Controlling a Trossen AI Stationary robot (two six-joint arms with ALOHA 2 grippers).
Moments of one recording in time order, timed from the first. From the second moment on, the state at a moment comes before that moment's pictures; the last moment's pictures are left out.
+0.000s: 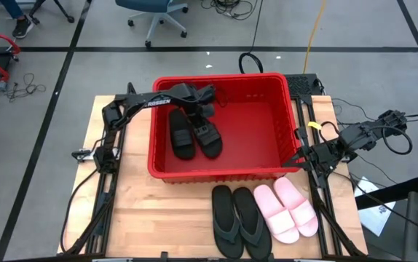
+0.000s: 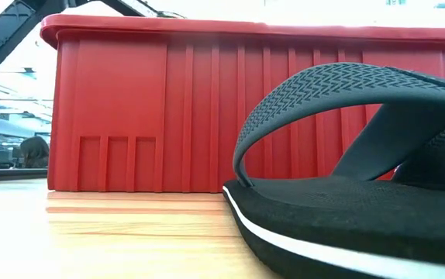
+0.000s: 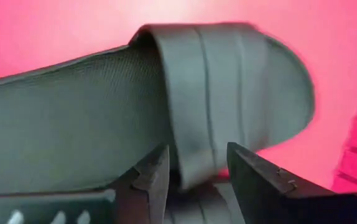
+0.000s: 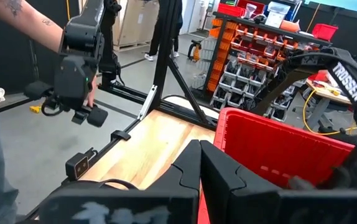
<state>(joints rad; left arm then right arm) 0.48 2.04 1.69 -1.03 0.31 0.08 0.47 0.63 0.89 -0.40 0.16 -0.17</state>
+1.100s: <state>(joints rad) -0.17 1.41 1.69 -1.04 -0.14 -0.26 0.47 0.76 1.12 -0.60 0.15 -0.12</state>
